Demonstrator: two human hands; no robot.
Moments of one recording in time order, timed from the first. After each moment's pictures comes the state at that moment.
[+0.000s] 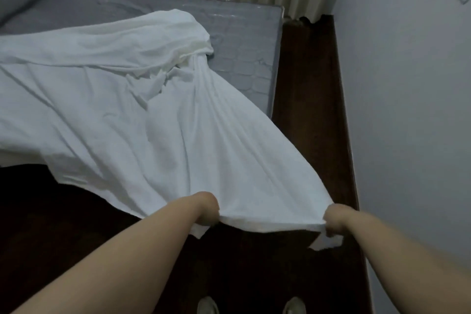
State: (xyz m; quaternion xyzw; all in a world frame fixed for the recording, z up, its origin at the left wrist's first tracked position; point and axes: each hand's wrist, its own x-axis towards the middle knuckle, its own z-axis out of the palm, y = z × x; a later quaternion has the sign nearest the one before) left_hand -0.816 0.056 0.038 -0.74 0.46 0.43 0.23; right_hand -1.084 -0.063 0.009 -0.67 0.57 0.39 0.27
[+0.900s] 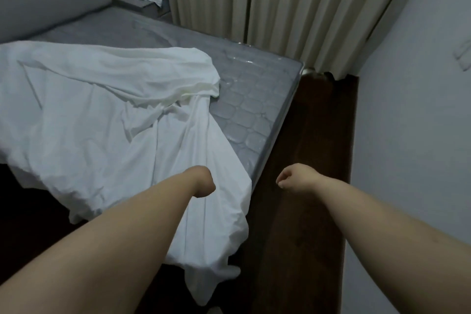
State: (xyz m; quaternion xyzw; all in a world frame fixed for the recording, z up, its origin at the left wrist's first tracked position) left_hand -0.800 -0.207 0.079 -0.85 0.39 0.34 0.09; right_hand -0.988 -0.354 0.104 -0.82 0.44 0.17 0.32
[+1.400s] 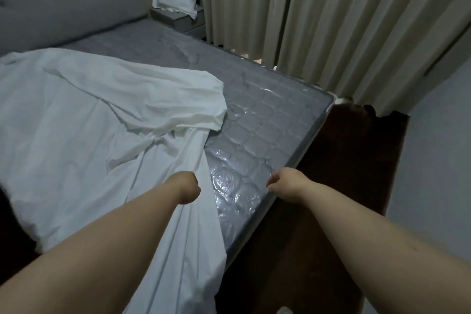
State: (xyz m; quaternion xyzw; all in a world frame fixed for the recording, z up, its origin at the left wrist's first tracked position) left_hand -0.707 -0.435 0.075 -0.91 0.25 0.32 0.01; right_hand -0.851 -0.627 0.092 -0.88 0.34 0.20 0.28
